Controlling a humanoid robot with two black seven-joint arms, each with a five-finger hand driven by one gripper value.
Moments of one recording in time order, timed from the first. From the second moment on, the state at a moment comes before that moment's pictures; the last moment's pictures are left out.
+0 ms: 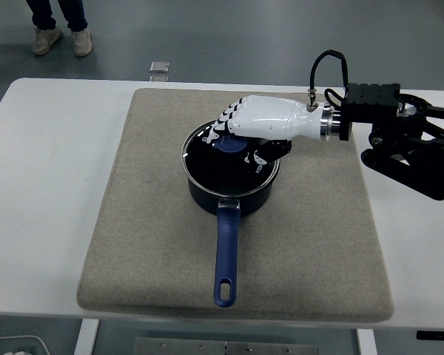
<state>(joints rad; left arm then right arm) -0.03 0.00 -0.14 -0.10 0.08 -0.04 -0.04 1.27 -0.32 0.04 1.03 -1.64 -0.08 0.59</state>
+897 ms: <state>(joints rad) -0.03 0.00 -0.14 -0.10 0.08 -0.04 -0.04 1.34 -0.32 0.01 1.03 -1.64 -0.04 0.60</state>
